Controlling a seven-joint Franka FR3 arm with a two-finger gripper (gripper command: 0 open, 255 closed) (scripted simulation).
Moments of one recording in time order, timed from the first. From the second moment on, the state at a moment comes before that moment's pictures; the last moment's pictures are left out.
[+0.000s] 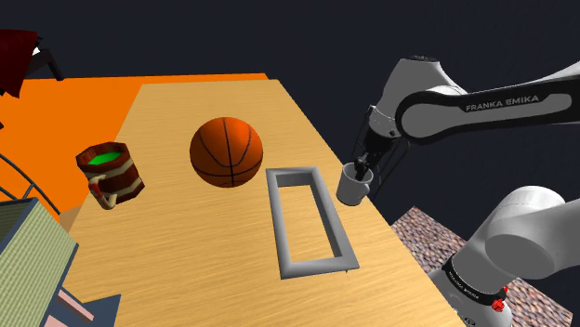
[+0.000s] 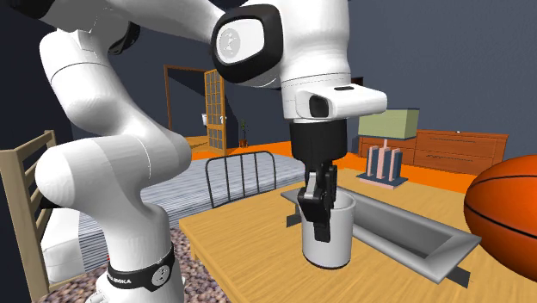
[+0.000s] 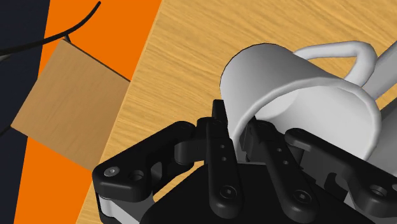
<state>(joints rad) 0.06 -0.65 0.14 -2.74 0.17 2.18 0.02</state>
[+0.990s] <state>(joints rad) 0.05 -0.70 0.12 -2.57 0.15 1.96 0.03</state>
